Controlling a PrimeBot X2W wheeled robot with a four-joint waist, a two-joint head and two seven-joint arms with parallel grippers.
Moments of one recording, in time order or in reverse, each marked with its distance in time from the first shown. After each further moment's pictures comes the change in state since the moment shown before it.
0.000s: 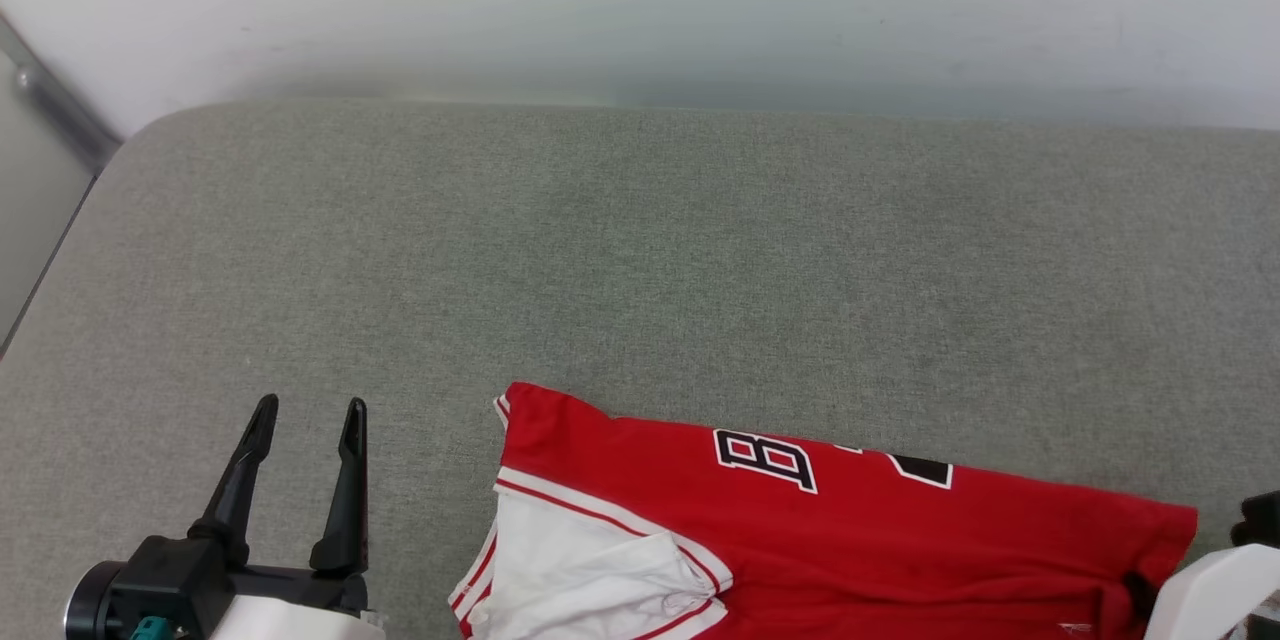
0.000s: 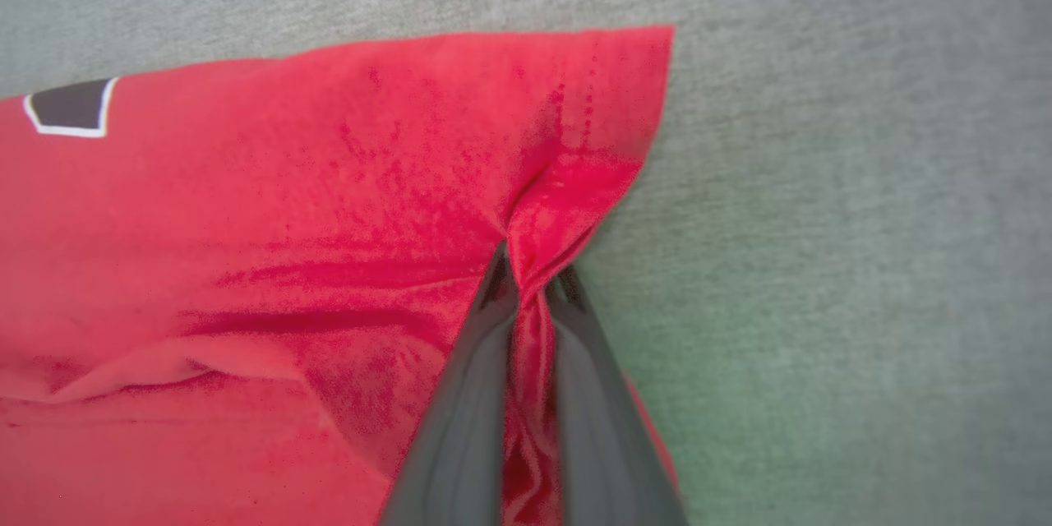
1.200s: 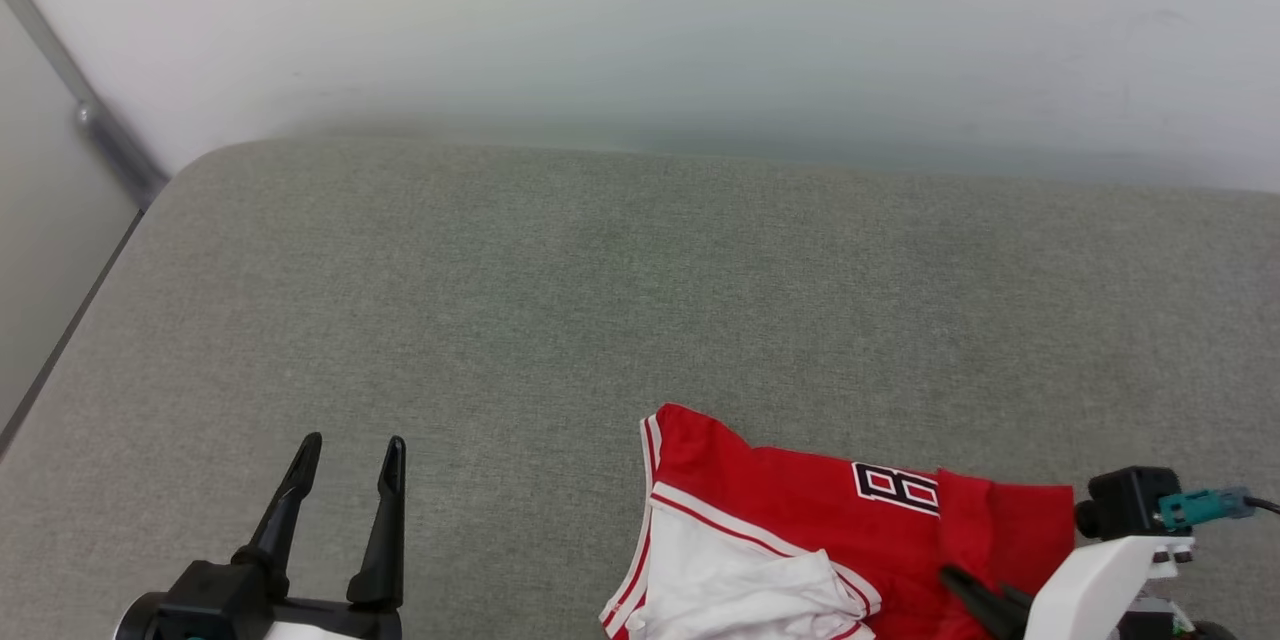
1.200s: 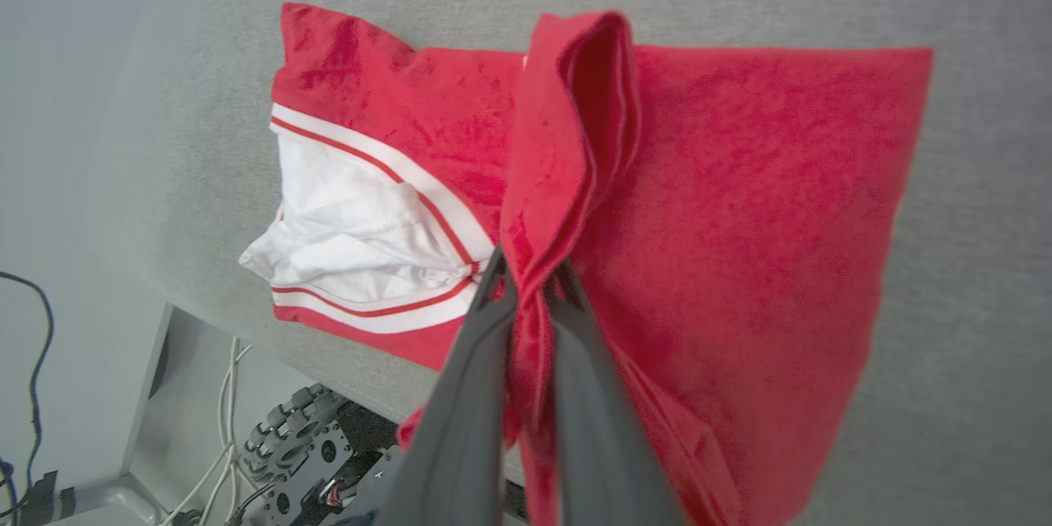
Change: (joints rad) left arm 0.038 -0.023 -0.042 0.029 -0.011 0.000 0.000; right arm 0.140 0.070 0.204 -0.484 0.175 -0.001 0.294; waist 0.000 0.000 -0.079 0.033
